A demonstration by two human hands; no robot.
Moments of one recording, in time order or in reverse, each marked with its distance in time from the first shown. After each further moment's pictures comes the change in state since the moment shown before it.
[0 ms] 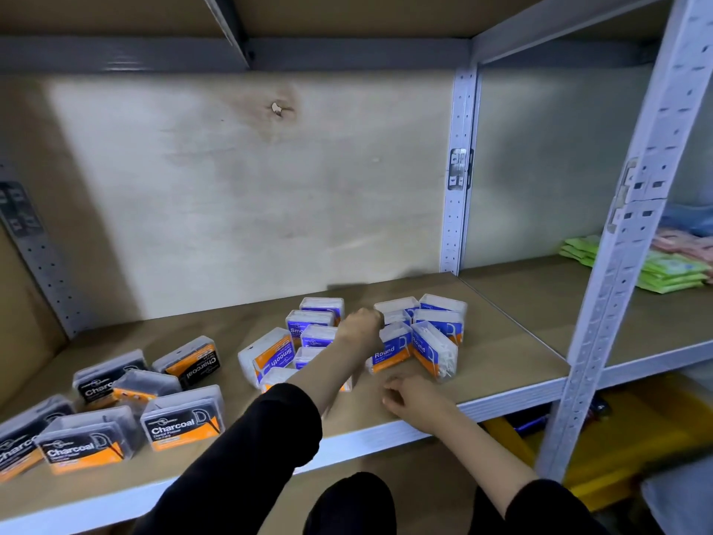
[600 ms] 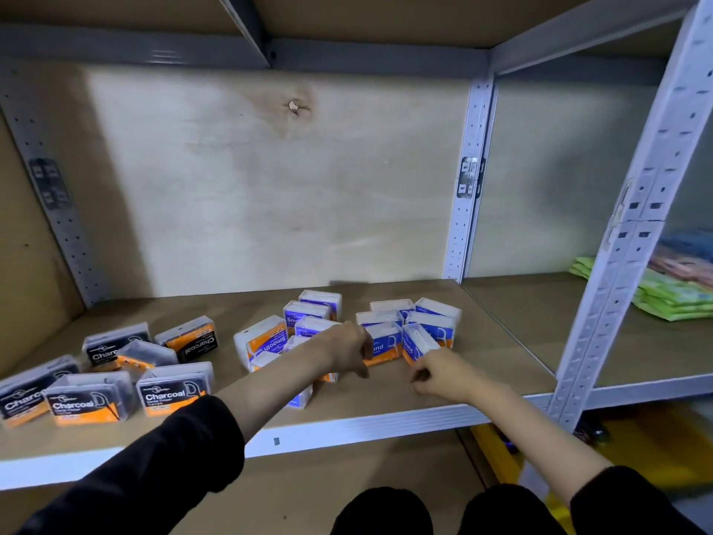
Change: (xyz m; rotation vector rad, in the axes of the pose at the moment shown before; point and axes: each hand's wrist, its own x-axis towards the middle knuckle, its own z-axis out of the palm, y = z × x) left_hand -0.043 0.002 -0.012 -0.071 -0.162 0.086; right_hand -0.020 0.041 -0.064 -0.011 -0.008 -0.127
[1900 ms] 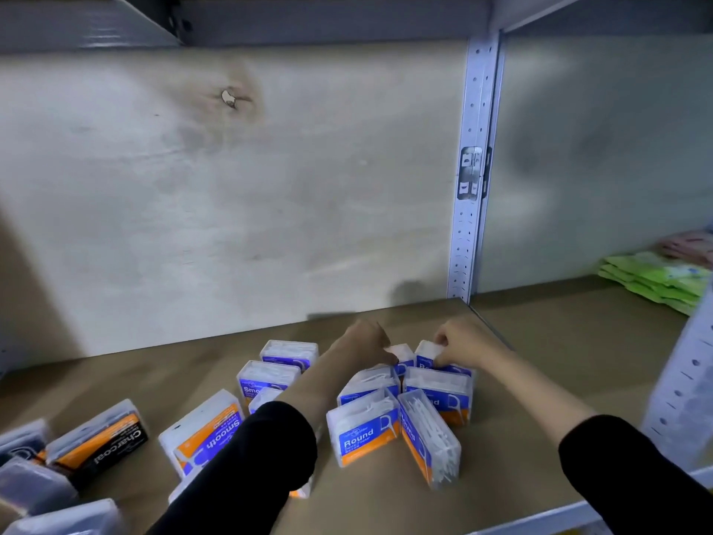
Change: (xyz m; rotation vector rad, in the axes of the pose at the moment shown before) left_hand 0.181 -0.012 -0.006 -0.190 0.043 -0.139; right_hand 0.149 0.088 -0.063 0.020 0.094 0.226
